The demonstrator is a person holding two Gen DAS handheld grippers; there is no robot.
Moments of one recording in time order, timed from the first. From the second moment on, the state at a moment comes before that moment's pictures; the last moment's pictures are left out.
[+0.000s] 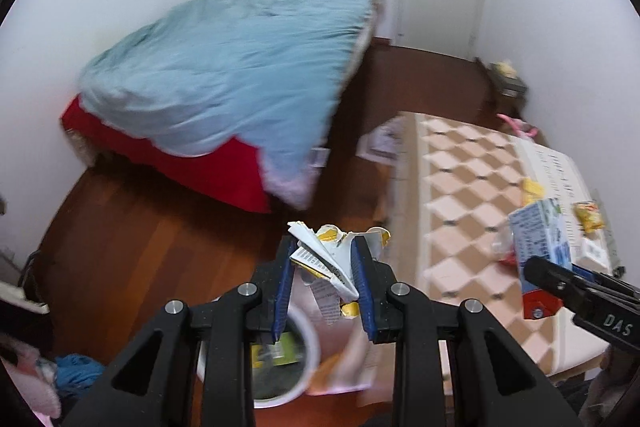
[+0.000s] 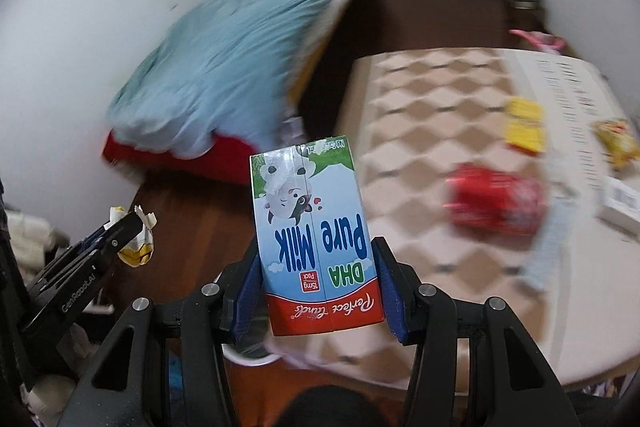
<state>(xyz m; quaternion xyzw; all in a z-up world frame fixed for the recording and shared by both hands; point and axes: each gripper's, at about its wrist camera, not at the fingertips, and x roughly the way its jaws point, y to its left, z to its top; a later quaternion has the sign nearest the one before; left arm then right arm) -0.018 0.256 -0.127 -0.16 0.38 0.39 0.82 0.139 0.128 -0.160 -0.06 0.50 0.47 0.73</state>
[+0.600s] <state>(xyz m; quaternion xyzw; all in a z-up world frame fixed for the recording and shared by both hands) -0.133 0.373 -0.300 -0.31 0.50 0.43 0.69 -0.015 0.300 -0.356 -0.24 0.60 0.48 0.60</state>
